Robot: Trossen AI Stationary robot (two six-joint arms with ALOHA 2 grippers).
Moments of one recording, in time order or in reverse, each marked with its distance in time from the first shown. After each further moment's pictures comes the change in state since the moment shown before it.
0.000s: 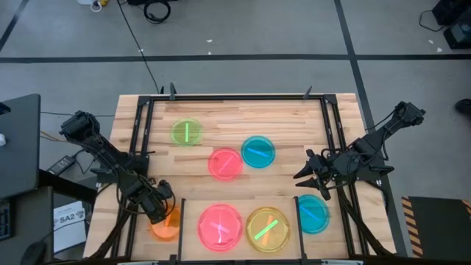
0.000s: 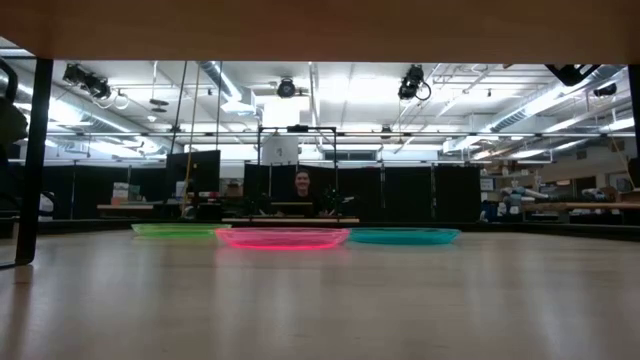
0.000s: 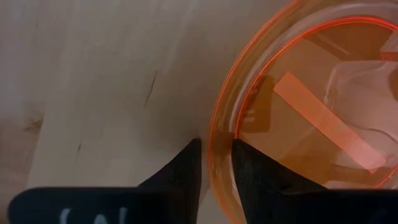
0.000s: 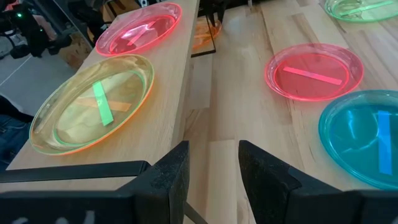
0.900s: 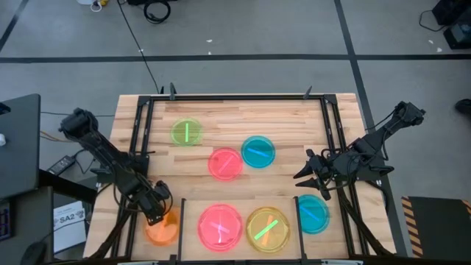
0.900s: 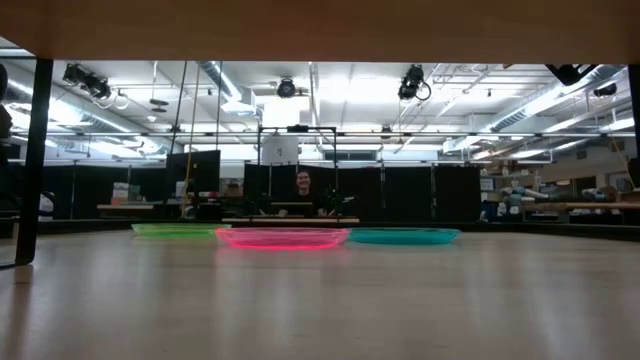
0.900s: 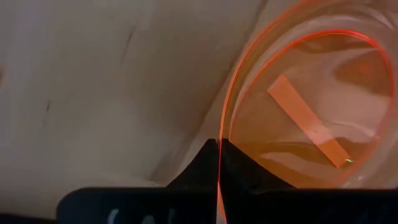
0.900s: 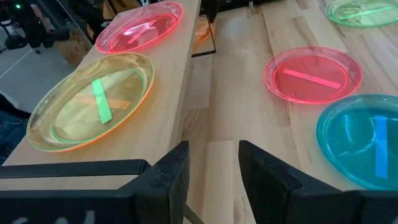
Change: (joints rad) left arm -0.001 -0.058 -0.001 -0.013 0.090 -0.065; right arm 0.000 0.000 0.000 0.000 0.002 -0.026
